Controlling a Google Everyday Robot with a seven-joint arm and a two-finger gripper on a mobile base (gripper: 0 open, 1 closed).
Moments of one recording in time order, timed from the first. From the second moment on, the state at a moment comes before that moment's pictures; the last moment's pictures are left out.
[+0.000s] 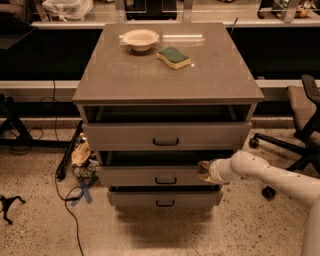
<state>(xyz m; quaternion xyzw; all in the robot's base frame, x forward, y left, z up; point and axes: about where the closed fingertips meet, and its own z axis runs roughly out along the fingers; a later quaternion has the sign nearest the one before) 0.639 -0.192 0.422 -0.71 0.63 -0.01 0.32</state>
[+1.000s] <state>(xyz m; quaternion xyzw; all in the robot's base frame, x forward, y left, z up) 0.626 -0.196 0.423 -0.70 0.63 0.00 0.32</state>
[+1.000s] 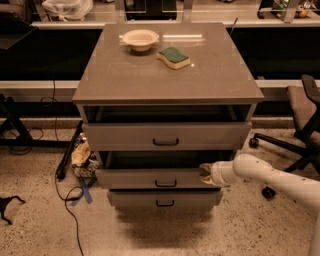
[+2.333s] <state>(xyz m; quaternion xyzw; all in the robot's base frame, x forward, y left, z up) 0.633 -0.186 0.424 -0.70 0.65 0.01 0.30</state>
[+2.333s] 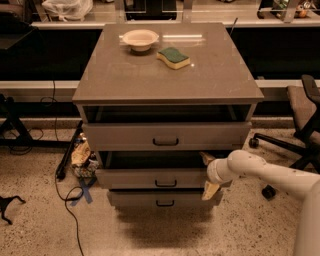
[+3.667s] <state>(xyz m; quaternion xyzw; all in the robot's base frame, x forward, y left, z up) 0.612 -0.194 0.388 -0.63 0.75 0.06 0.19</state>
